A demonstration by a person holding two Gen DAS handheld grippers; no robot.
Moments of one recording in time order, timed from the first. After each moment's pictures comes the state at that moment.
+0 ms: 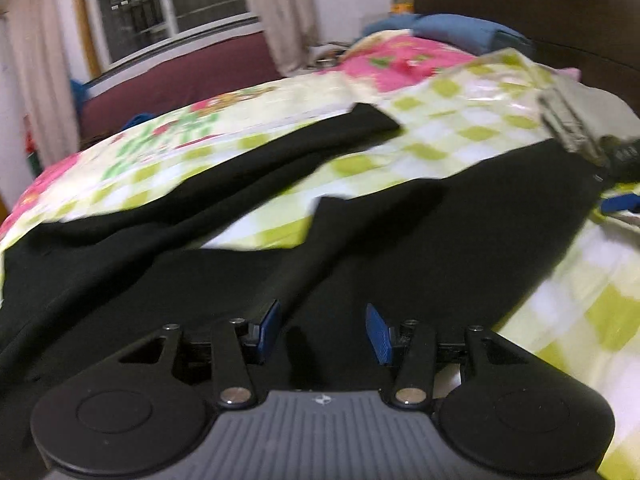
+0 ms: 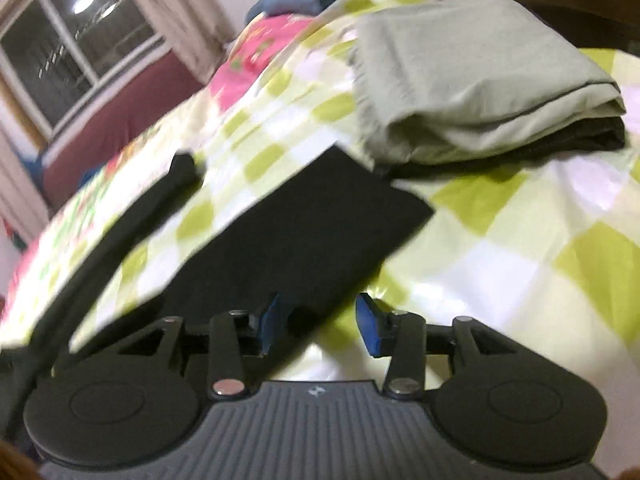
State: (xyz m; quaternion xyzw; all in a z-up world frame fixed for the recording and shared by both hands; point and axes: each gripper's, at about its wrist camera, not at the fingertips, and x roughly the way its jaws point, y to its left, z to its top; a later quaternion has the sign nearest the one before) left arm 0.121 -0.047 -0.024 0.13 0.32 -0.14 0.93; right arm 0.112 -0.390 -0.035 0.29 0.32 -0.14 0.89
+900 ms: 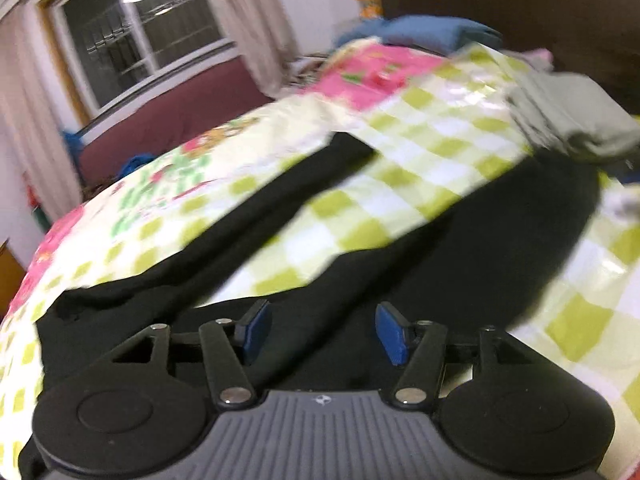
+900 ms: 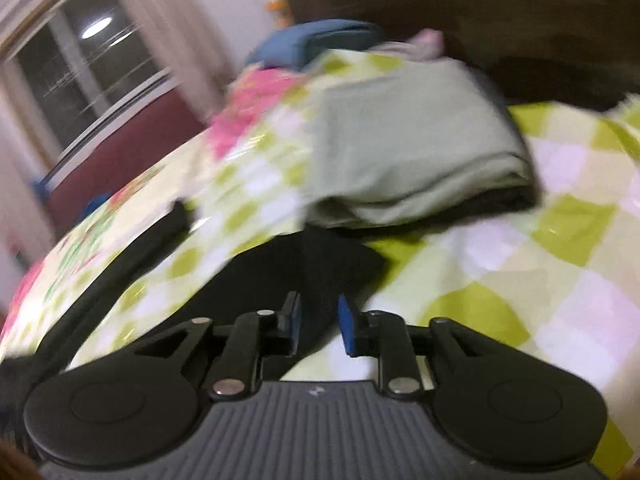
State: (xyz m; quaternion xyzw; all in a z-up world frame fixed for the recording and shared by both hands) left arm 0.090 -0.070 0.030 0.19 0.29 -0.13 0.93; right arm 0.043 -0.415 0.008 0.24 0.28 -0.12 0.92
